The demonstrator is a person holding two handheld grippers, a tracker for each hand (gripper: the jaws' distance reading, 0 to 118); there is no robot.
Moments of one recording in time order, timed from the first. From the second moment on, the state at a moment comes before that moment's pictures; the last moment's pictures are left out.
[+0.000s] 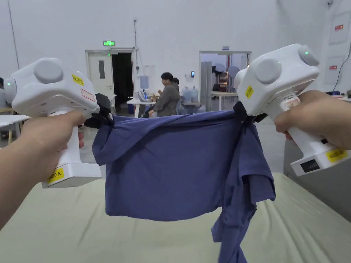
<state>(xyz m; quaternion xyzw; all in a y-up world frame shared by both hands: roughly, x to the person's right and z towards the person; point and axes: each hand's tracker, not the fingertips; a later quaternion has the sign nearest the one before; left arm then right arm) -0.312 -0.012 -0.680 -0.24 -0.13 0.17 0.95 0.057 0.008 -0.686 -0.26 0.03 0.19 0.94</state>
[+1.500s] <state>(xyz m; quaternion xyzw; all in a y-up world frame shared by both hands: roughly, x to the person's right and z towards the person) -0.353 -0.510 -0.450 -0.60 -0.06 0.07 0.79 0.010 -0.513 -0.461 -0.61 0.21 0.24 0.72</state>
